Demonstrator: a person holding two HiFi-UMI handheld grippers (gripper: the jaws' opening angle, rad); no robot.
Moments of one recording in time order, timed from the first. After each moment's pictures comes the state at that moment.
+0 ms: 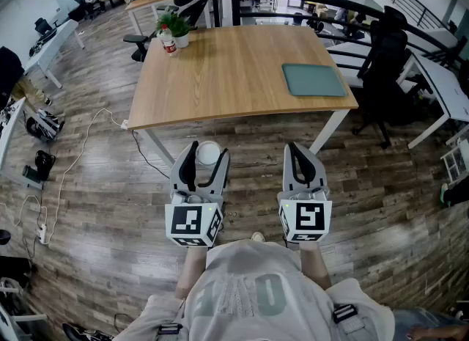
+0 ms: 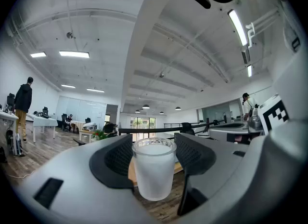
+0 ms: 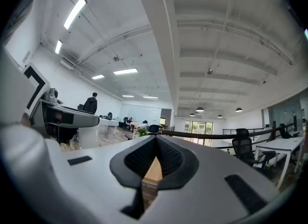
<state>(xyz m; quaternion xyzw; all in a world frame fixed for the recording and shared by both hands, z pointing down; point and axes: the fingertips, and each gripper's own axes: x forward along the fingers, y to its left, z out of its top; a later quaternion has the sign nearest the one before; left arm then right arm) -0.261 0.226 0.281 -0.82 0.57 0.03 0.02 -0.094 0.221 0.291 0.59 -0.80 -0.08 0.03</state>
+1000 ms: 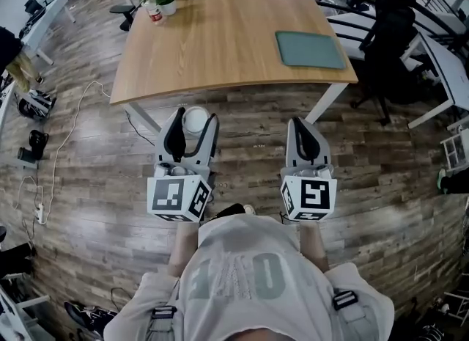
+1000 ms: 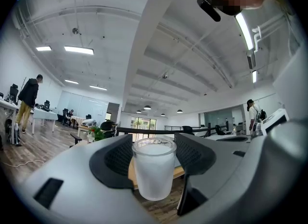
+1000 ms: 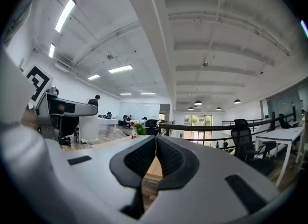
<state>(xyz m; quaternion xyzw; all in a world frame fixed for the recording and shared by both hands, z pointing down) -0.228 0.194 0.278 -0.82 0.57 0.06 0.00 -0.036 0.193 0.318 0.59 -0.80 -0.04 0.02</state>
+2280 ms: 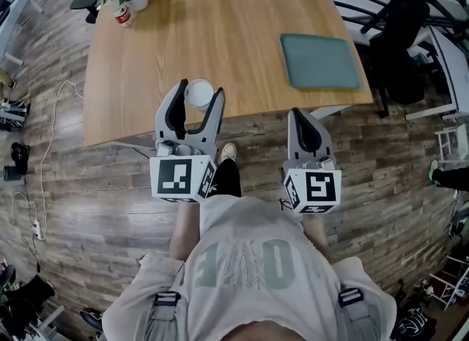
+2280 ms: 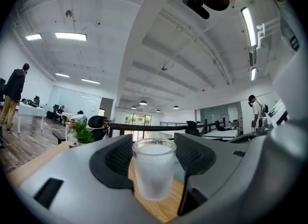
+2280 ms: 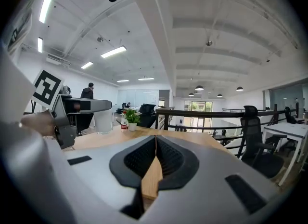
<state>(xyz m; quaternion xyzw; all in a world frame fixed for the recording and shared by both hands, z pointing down) -0.231 -0.087 0.313 -0.84 0.54 0.04 0.00 -0.058 -0.049 0.366 0.59 -0.80 0.02 0.09</state>
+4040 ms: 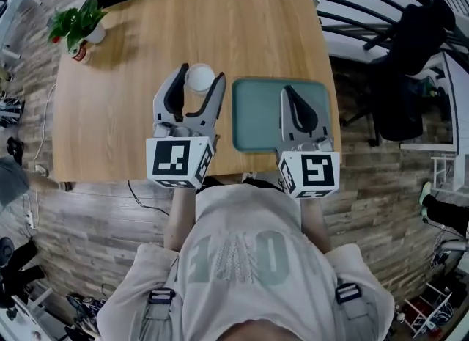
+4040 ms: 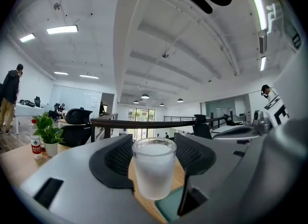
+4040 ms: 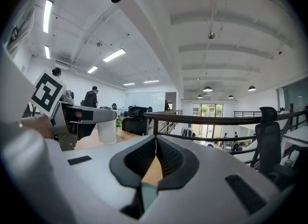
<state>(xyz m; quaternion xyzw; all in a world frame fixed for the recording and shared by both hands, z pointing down) -0.032 -0.326 0.315 -0.83 0.56 0.00 -0.02 0.119 -0.307 0.347 0.54 -0.84 0.00 0.08</state>
